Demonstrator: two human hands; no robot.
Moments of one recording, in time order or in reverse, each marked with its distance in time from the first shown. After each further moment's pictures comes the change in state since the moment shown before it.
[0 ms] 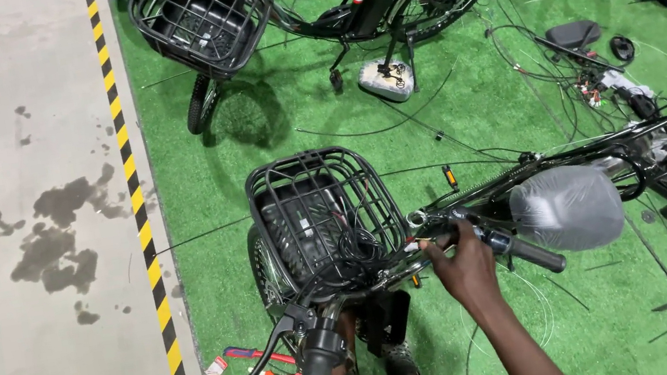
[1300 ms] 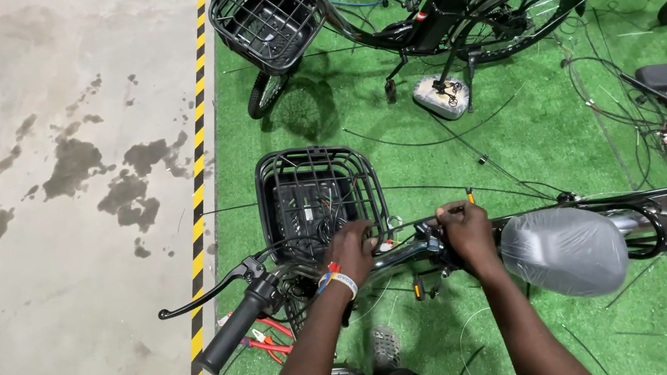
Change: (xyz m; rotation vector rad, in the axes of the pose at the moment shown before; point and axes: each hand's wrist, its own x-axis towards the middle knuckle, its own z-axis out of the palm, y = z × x) left_hand 0.045 0.050 0.126 0.275 0.060 0.510; right_hand 0.098 0.043 -0.081 0.276 -0.120 -0.194
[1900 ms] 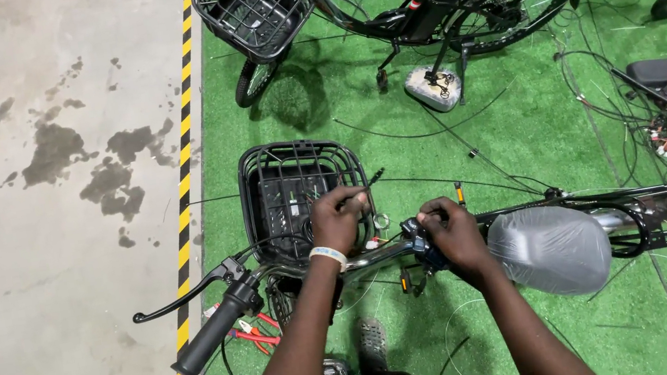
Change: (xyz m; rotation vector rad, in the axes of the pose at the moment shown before) left_hand 0.027 0.043 -0.015 -0.778 0.214 -0.039; right_hand 0.001 0.007 -0.017 -0.042 -0.232 -0.254
